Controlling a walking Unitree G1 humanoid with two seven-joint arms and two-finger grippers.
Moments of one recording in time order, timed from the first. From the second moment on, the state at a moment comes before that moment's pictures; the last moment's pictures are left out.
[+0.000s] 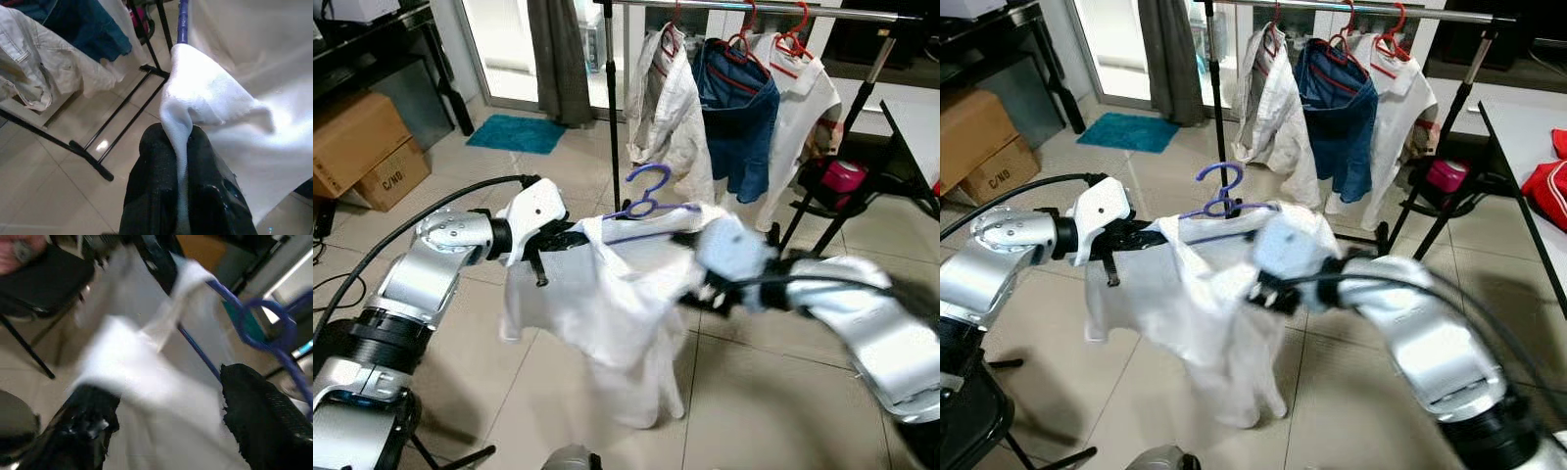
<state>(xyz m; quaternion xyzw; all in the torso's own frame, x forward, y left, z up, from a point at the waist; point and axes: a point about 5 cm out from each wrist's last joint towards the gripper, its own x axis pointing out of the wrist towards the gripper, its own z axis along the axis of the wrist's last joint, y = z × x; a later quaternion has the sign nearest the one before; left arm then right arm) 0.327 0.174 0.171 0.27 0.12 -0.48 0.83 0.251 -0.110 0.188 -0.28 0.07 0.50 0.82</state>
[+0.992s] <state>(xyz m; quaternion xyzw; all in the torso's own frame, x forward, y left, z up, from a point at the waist) 0.322 0.200 0.191 0.18 0.10 -0.55 0.81 0.259 -0.134 0.207 -0.15 0.06 0.32 0.93</state>
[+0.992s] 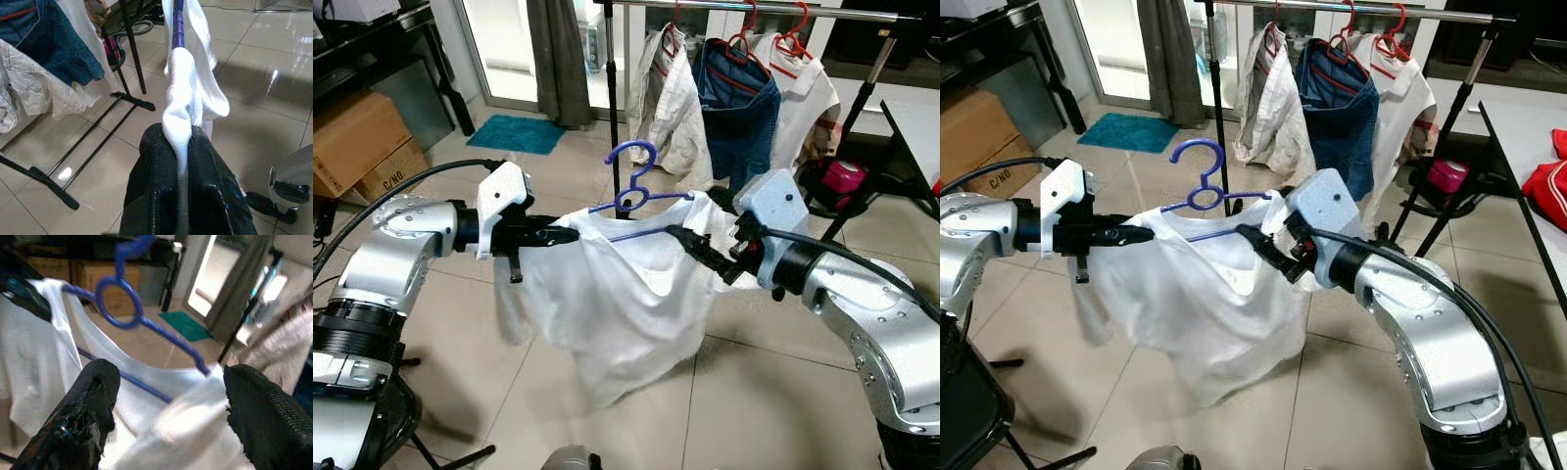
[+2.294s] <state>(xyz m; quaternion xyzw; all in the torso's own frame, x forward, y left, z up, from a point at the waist) 0.318 0.186 0.203 0.15 0.08 -0.57 0.81 0.276 -0.132 0.176 -0.07 0.15 0.14 0.98</state>
